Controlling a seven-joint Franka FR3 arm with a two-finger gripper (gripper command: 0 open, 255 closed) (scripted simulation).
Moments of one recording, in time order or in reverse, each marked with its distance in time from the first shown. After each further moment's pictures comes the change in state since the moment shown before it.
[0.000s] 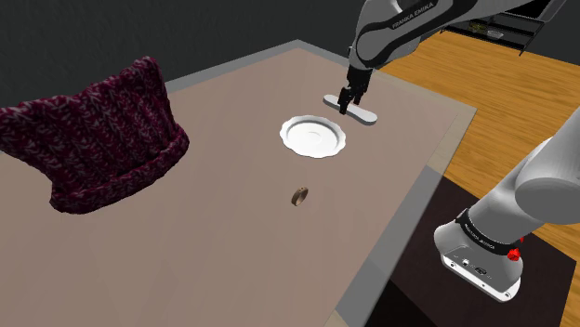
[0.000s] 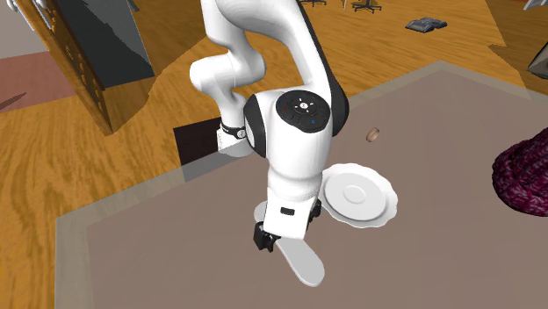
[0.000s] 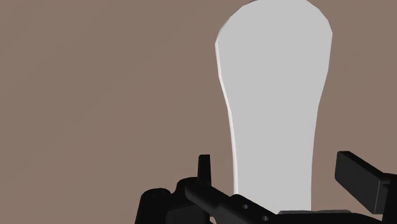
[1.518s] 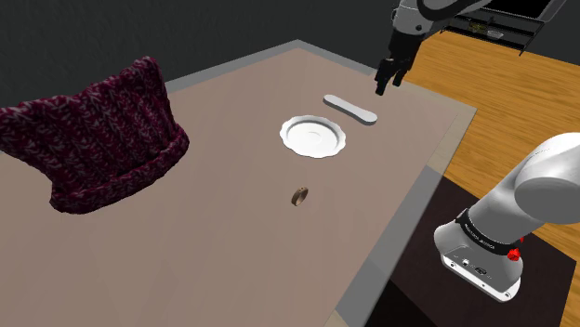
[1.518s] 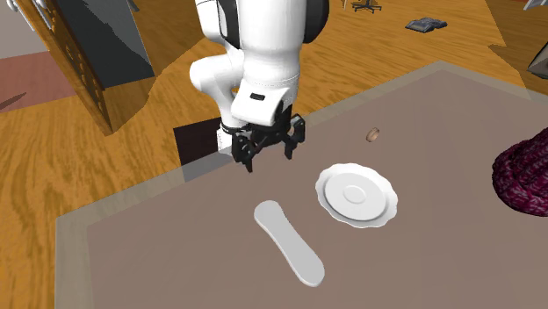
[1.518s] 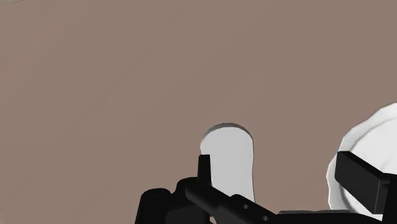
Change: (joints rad) arm -0.013 -0.480 0.021 -0.156 -0.037 -0.346 0.129
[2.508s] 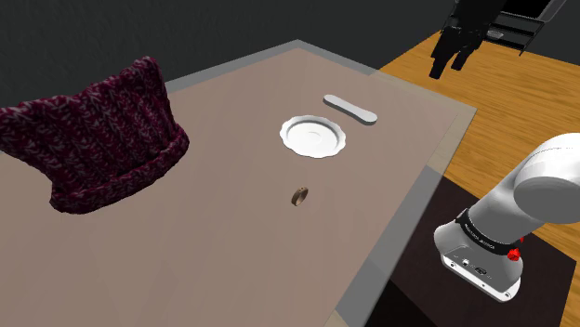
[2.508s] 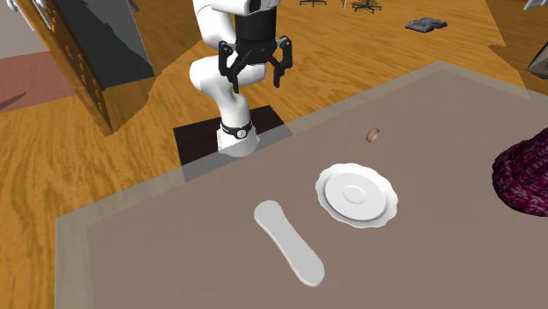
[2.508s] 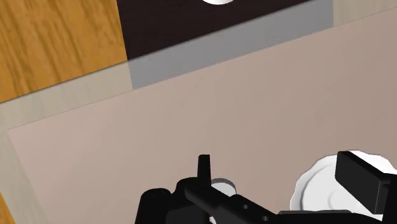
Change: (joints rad) arm -0.017 -0.410 0.068 -0.011 0.032 -0.424 0.147
